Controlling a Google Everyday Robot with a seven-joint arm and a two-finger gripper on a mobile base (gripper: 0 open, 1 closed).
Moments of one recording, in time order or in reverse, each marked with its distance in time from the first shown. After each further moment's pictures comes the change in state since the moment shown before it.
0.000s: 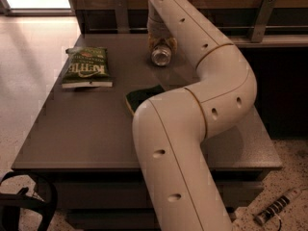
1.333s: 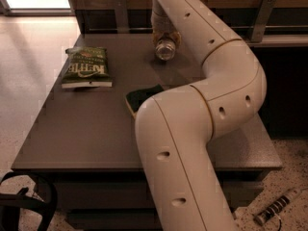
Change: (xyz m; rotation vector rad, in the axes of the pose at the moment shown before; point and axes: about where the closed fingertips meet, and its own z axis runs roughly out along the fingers) arm -0.014 -0.014 -0.023 0.004 -0.073 0.002
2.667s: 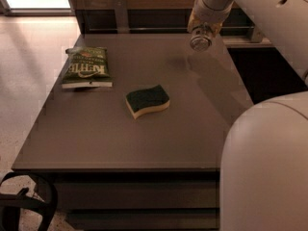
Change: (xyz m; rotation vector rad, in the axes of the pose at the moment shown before) arm 0.002 -0.108 -0.077 -0.116 -0.247 0.100
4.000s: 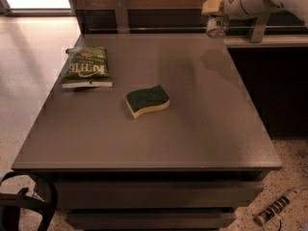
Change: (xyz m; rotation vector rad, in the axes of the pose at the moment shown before) arm -0.040 -0.028 -0.042 -0.360 -0.333 -0.158
